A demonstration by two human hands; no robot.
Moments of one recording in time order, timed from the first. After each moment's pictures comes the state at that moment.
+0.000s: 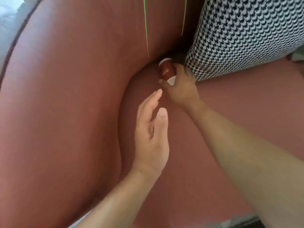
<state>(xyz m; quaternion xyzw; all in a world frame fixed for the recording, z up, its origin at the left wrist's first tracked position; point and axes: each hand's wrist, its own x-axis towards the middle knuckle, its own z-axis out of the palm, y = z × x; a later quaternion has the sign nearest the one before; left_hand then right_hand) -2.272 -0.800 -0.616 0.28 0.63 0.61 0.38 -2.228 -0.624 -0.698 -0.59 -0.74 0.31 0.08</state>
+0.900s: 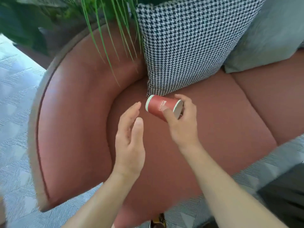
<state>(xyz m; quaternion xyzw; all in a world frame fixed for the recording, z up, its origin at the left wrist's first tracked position) -2.233 -0.815 -0.492 0.32 0.64 0.59 0.39 -2.117 -0.735 -0.510 -0.64 -0.51 0.47 0.34</state>
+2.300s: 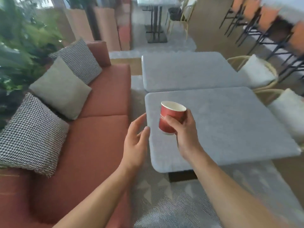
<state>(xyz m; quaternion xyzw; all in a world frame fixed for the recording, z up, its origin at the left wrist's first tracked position) -2.002 -1.087 -0.192 0.68 0.22 0.29 0.63 -1.883 -1.197 -0.183 -0.65 -0.13 0.17 0.73</state>
